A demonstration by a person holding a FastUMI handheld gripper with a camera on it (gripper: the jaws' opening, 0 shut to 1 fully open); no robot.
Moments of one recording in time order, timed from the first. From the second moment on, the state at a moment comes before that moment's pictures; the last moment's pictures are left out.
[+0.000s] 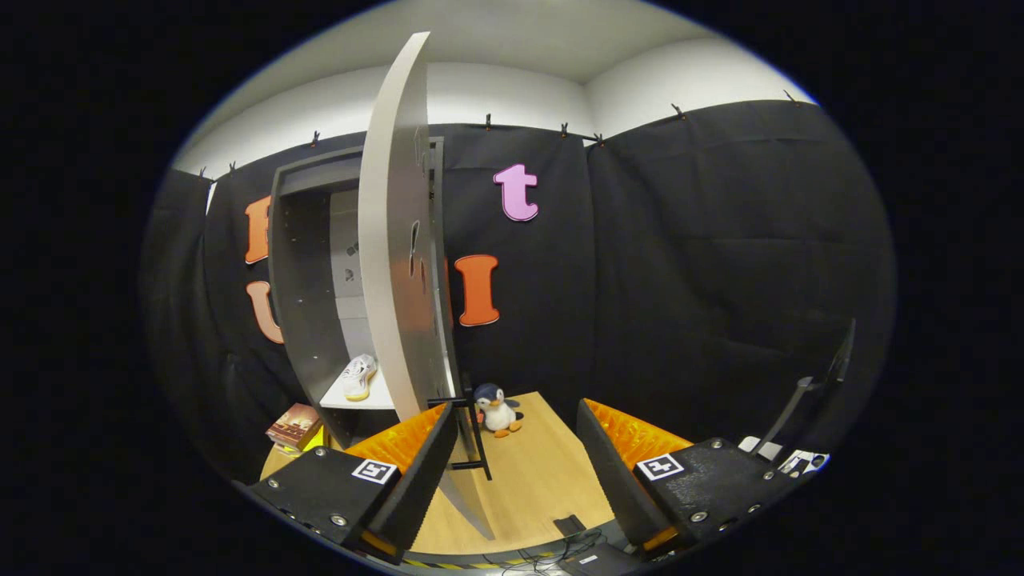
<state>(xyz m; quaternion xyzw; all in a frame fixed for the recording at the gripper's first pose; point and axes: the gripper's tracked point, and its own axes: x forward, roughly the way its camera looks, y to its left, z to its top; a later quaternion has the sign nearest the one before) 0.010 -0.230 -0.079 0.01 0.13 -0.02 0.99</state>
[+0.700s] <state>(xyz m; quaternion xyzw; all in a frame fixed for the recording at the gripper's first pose) 0.003 -0.185 -0.070 -0.09 0.12 -0.06 0.99</state>
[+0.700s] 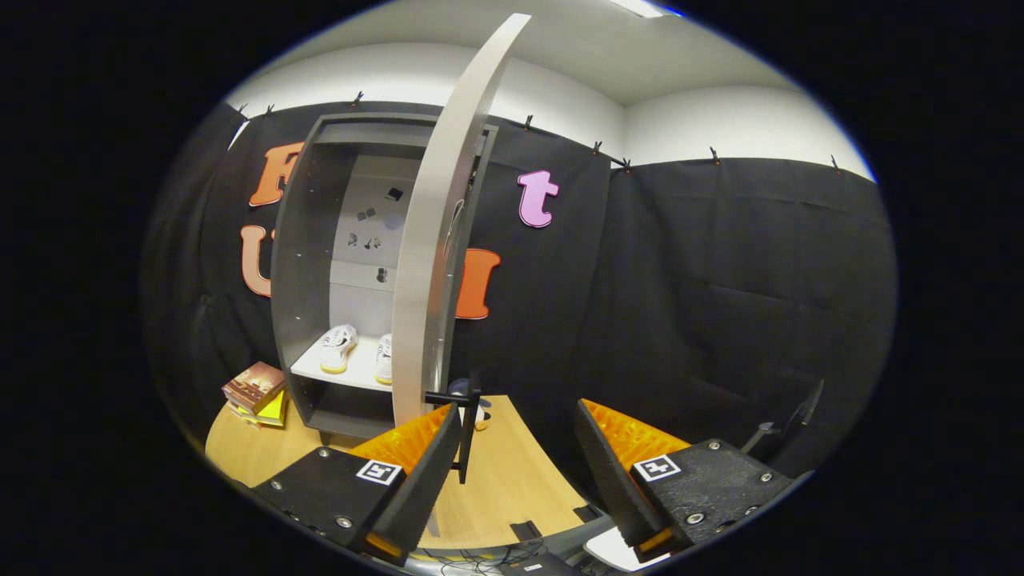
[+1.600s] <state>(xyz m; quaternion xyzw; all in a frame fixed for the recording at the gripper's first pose) 0.075 0.073 -0.094 0.05 0.14 0.18 0.97</state>
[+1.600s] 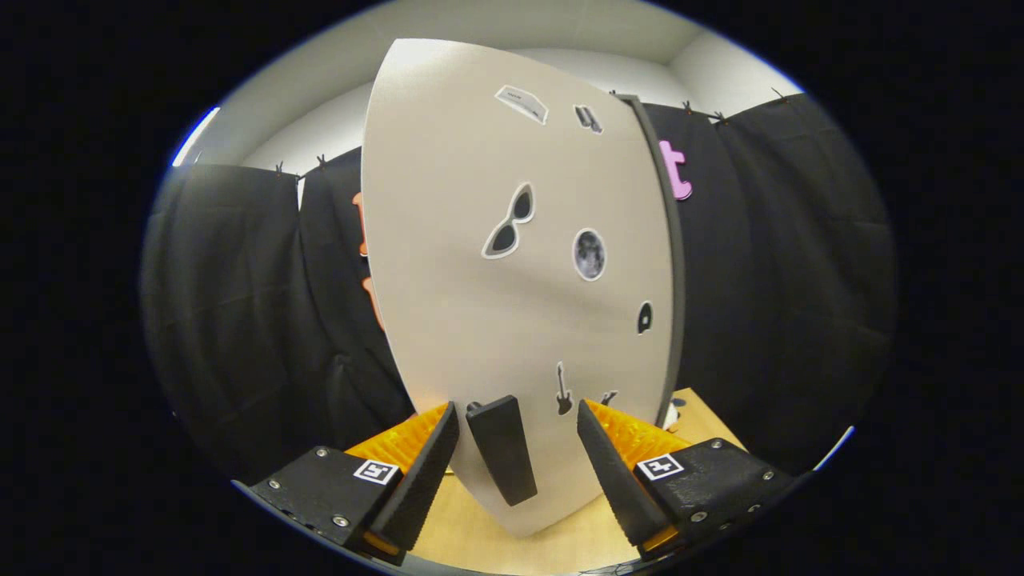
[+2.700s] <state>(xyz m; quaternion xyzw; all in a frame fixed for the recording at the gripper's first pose) 0.163 0.142 -0.103 0.05 0.15 0.20 0.97</state>
